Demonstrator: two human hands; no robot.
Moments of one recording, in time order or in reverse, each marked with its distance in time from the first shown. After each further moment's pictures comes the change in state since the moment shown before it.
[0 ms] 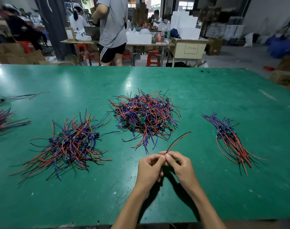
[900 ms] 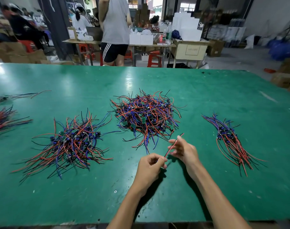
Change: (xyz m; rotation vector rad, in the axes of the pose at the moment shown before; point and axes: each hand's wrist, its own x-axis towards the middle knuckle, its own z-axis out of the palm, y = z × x) left_hand 0.007 -0.004 -0.010 0.052 -0.042 -0.037; right_hand 0.049 -0.017 -0.015 0.177 0.145 0.333
